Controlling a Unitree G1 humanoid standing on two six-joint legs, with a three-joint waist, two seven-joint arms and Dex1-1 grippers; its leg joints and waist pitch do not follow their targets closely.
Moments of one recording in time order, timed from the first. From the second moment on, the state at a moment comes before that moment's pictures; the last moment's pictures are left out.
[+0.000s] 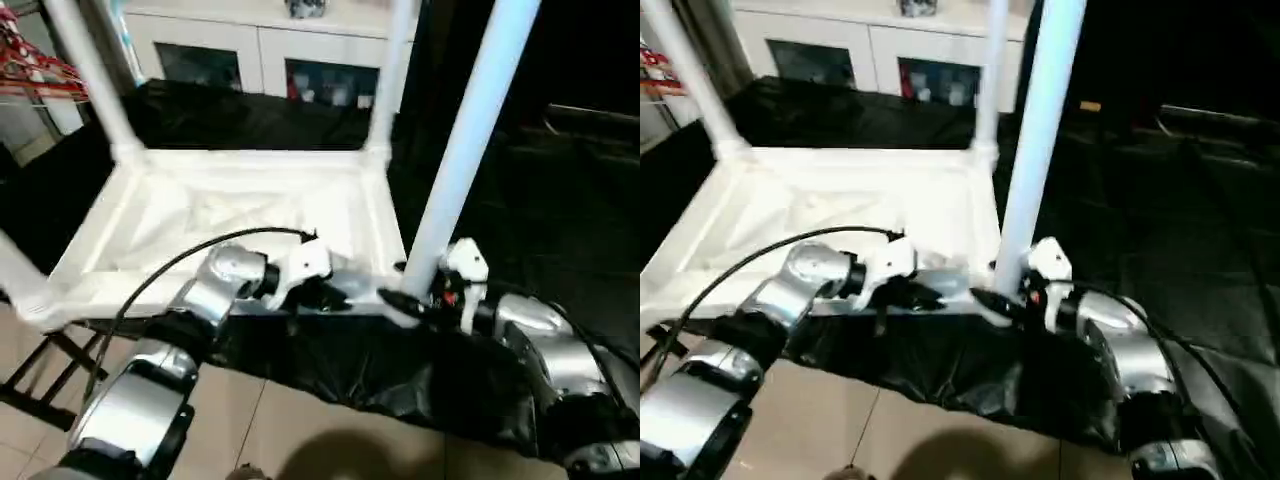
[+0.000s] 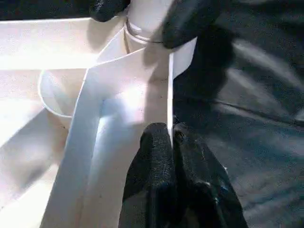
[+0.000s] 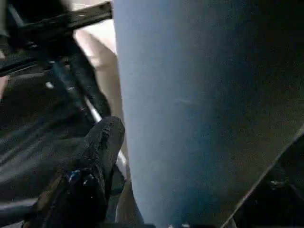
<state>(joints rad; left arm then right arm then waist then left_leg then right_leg) -0.76 0.22 -0.28 0.91 0.12 -0.18 -1.24 -0.34 -0.37 0.08 0.43 0.19 0.07 1.02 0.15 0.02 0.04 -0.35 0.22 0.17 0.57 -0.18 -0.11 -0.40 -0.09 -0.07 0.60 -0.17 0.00</state>
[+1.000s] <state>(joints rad) -0.76 0.21 -0.27 0.94 0.13 -0.15 -1.17 -0.33 -0.28 0.04 0.42 0.16 0.11 0.84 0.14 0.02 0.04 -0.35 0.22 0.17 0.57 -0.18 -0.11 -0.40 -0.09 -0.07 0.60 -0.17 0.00</state>
